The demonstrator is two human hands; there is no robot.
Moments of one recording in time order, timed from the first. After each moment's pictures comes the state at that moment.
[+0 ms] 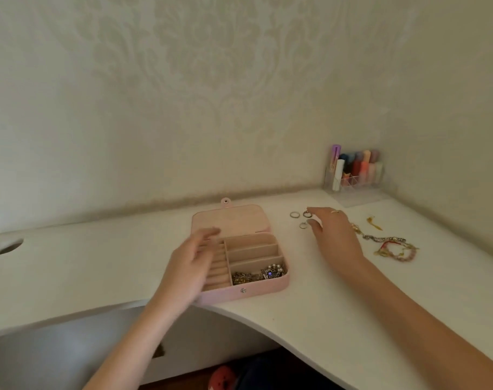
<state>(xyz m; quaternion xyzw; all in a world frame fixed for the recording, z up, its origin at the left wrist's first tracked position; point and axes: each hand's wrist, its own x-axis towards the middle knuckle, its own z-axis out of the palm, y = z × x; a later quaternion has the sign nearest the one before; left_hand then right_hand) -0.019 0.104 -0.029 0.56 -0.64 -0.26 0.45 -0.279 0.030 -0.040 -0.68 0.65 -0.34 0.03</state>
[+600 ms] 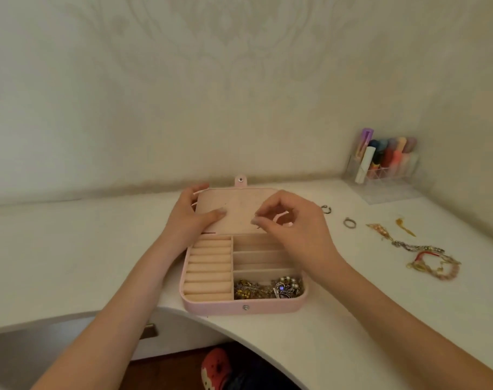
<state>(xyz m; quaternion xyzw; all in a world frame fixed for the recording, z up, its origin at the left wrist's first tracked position) 0.004 -0.013 -0.045 0.58 -0.56 -0.35 0.48 -0.197 0.039 -0.010 -0.70 0.44 -0.49 0.28</state>
